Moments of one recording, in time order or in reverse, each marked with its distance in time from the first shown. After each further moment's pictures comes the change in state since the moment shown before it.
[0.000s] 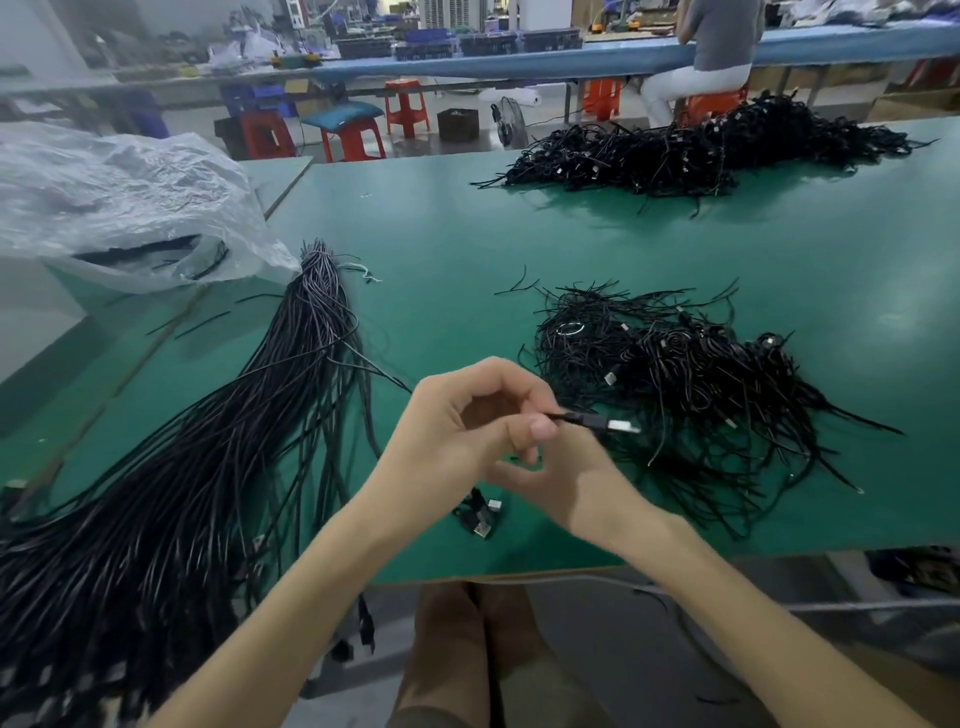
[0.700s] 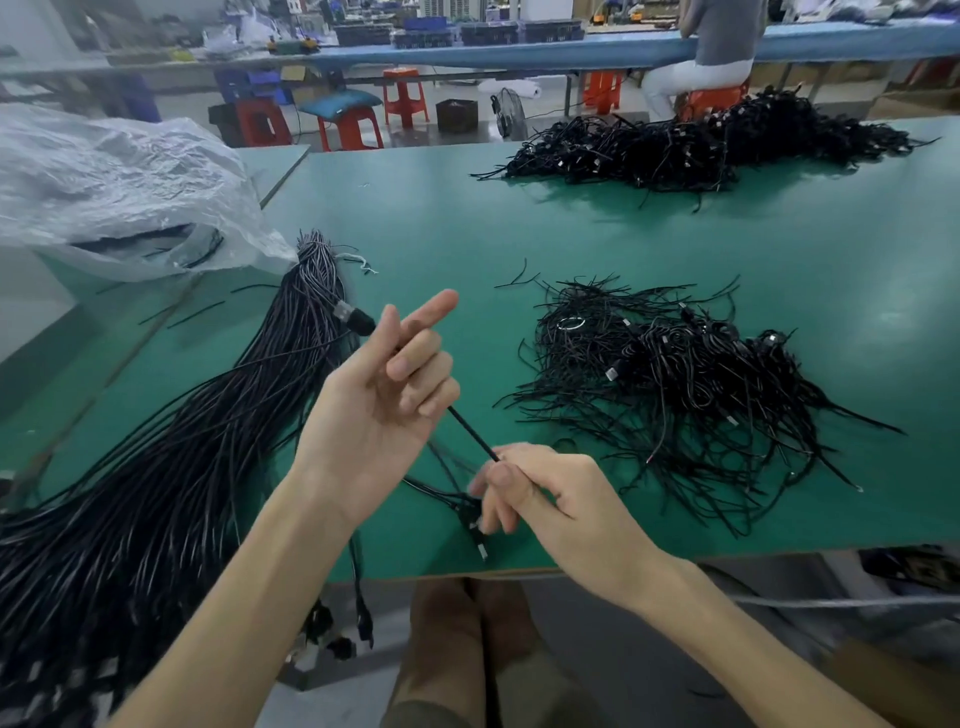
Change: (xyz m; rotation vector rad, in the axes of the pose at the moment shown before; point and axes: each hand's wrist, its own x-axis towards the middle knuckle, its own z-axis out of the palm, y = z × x) left_hand 0.006 -0.016 -0.043 -0.879 0.148 -0.185; right_hand -0.031 0.011 0.007 -0.058 -0.021 -0.255
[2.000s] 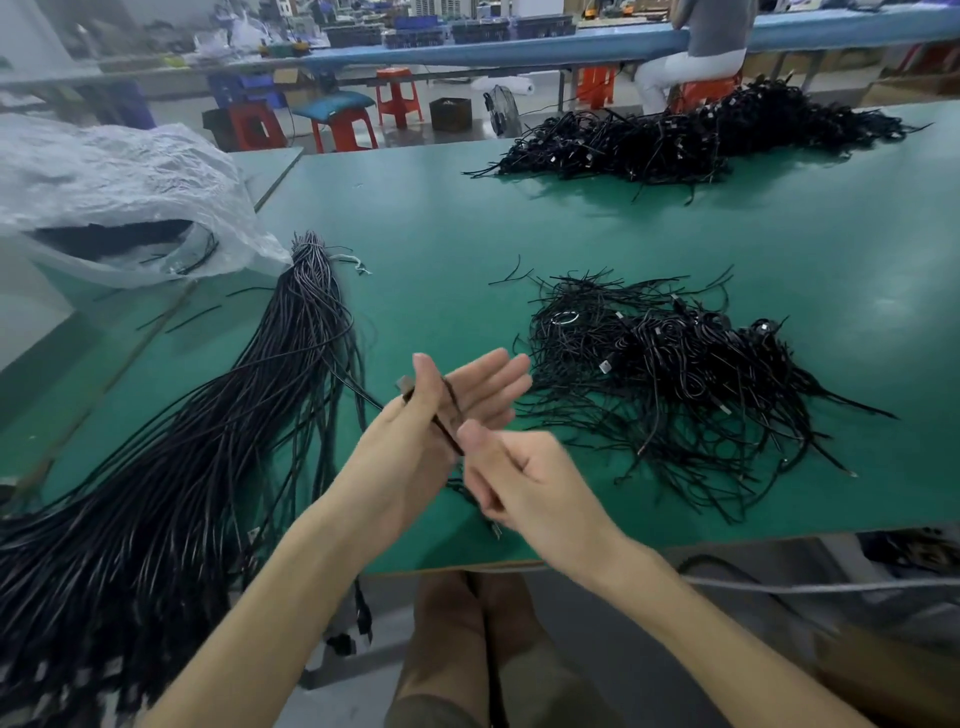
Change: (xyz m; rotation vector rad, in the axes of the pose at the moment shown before) left_hand -0.011 -0.034 -0.001 0.458 -0.010 -0.084; right_hand 0.014 -0.009 0.019 0.316 0.037 0.154
